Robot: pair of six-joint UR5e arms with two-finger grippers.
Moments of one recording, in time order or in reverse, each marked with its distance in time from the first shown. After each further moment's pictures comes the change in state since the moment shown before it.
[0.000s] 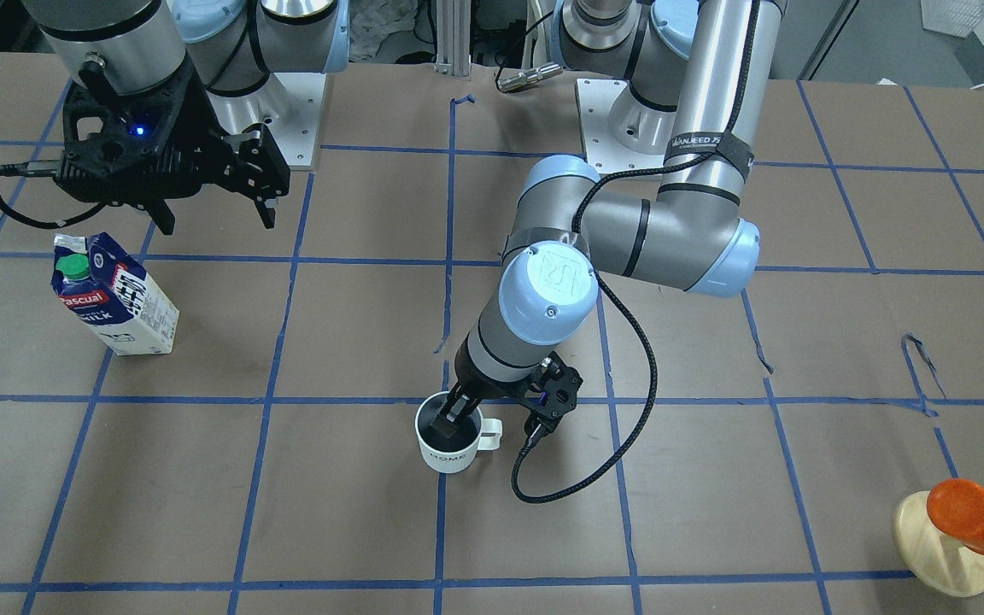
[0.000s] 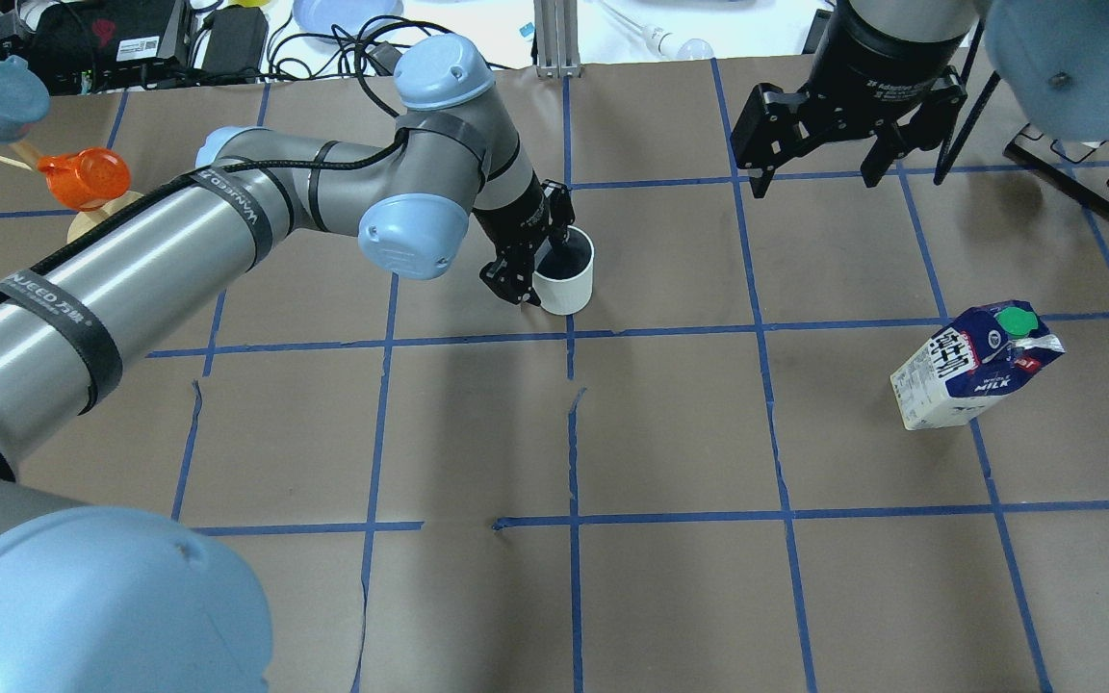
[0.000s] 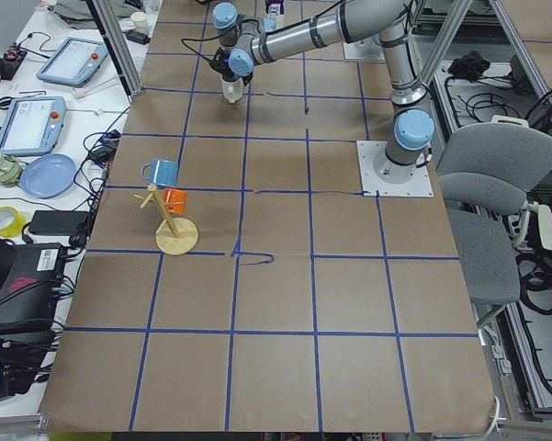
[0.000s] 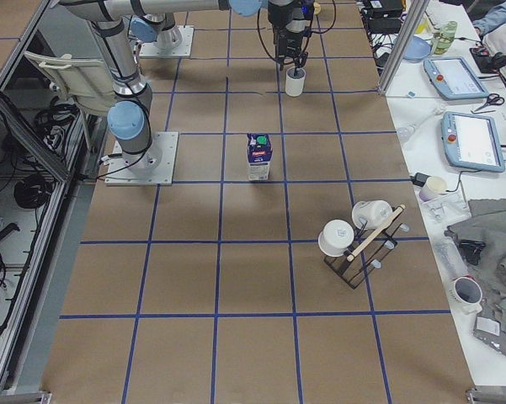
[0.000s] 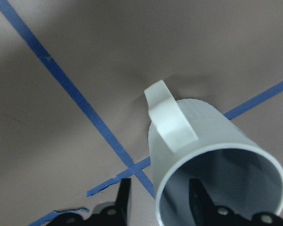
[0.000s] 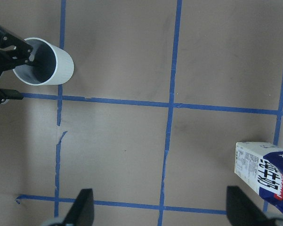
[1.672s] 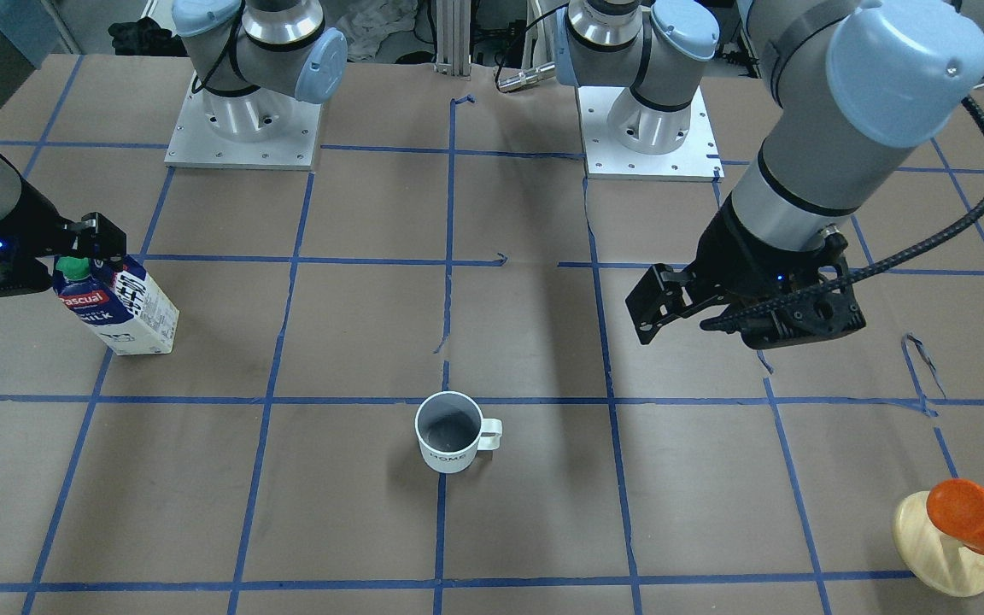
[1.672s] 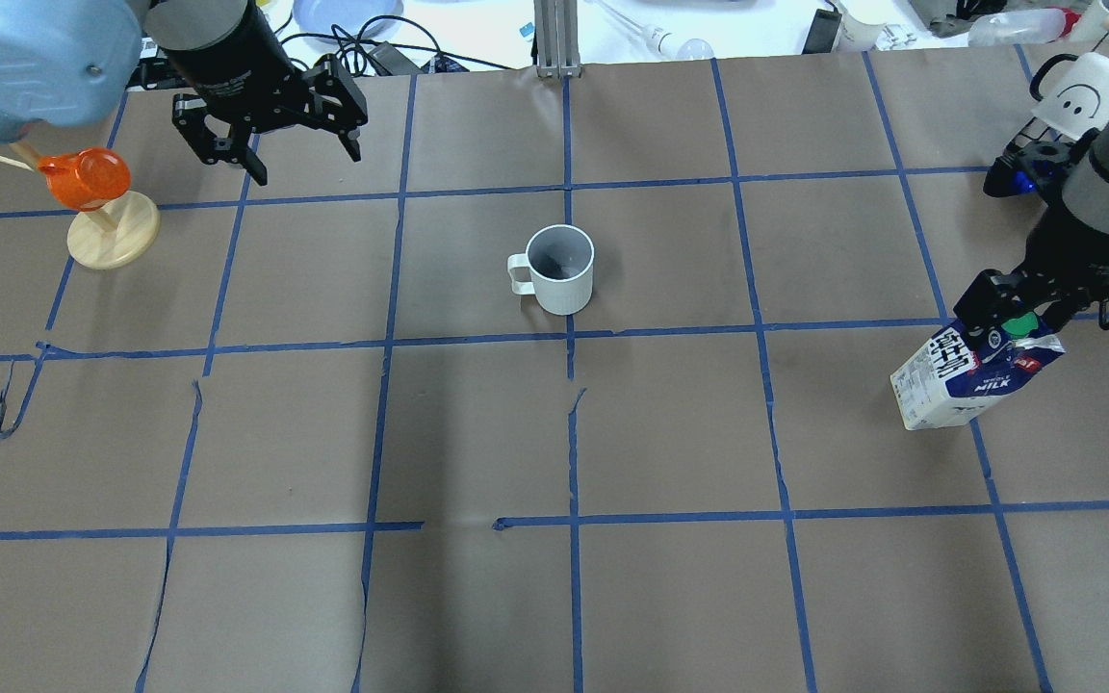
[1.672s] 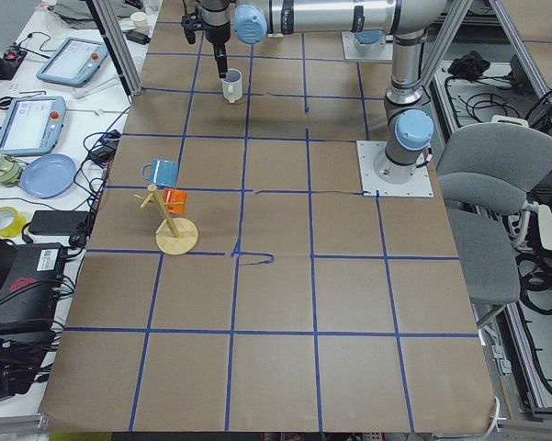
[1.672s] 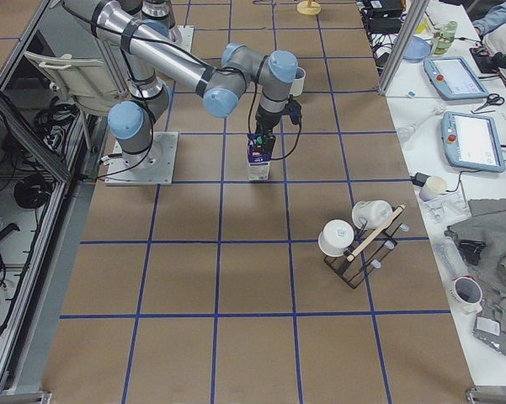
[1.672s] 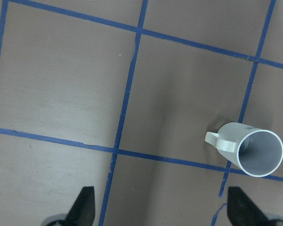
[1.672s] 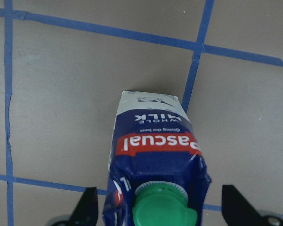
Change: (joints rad) left arm 0.290 0.309 0.108 -0.403 0.163 1.081; right arm -0.445 0.004 0.415 -0.235 -0.113 -0.539
